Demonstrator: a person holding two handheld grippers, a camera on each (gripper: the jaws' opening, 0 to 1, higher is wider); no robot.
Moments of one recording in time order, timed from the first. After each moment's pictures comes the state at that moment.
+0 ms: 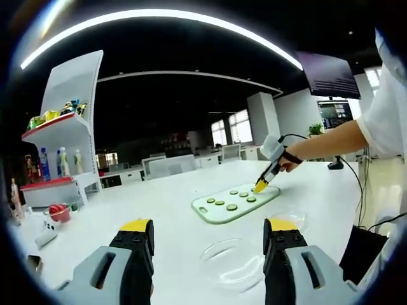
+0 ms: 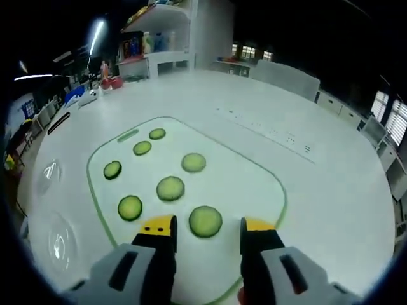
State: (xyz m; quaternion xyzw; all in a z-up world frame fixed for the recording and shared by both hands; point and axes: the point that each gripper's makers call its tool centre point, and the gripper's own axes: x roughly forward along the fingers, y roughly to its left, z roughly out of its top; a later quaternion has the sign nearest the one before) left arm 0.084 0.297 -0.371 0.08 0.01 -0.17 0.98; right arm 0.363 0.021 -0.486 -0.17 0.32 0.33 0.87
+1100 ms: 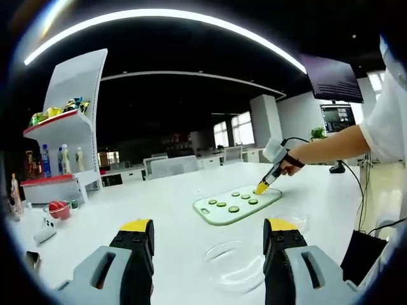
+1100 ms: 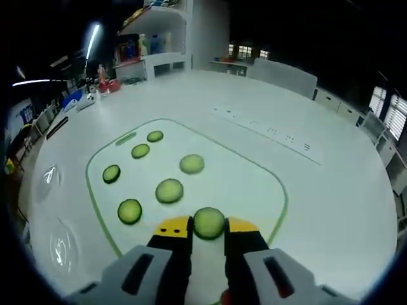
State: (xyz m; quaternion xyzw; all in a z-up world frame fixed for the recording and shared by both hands) left arm 0.083 0.299 -0.368 0.06 0.00 -0.17 0.98; right arm 0.368 0.021 -0.486 -0.16 0.32 0.33 0.87
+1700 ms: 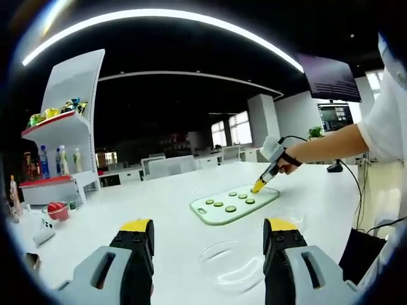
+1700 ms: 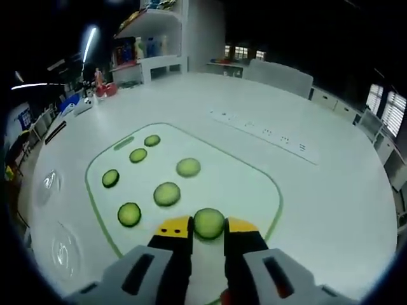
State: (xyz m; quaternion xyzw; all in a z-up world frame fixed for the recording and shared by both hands) left arm 0.080 0.292 -0.368 0.07 0.01 -0.18 0.98; right arm 0.367 0.018 -0.479 -0.15 0.32 0.32 0.88
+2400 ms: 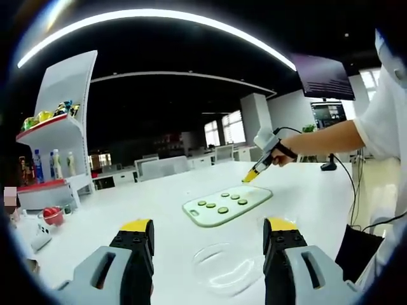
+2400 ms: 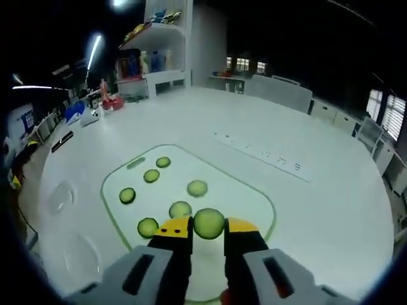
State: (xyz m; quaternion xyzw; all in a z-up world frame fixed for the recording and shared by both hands) left arm 0.076 0.277 -0.365 0.08 0.01 -0.20 0.98; right arm 0.349 0.029 -0.432 -0.13 0.28 0.34 0.89
